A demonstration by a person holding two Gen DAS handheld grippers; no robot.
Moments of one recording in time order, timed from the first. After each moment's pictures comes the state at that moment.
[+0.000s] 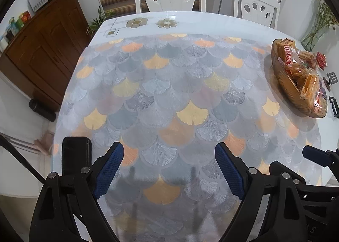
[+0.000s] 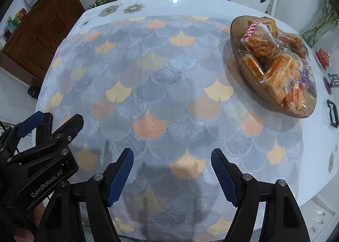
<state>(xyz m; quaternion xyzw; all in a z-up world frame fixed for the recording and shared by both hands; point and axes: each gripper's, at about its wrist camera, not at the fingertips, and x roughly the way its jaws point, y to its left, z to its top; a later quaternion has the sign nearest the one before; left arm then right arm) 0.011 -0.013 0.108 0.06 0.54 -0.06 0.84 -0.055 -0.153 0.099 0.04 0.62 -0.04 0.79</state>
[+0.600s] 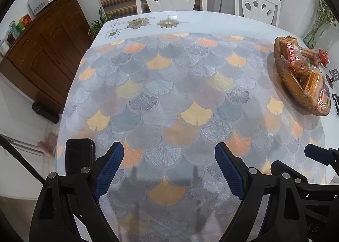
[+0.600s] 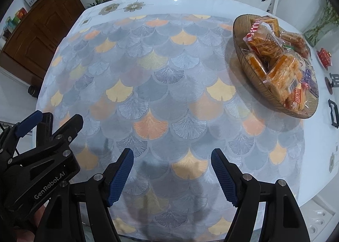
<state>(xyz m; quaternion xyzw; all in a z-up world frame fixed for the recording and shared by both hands) 0.011 -0.012 0.105 0.07 0.54 -0.05 0.84 -0.050 -0.151 0.096 0.05 0.62 -0.04 0.78</state>
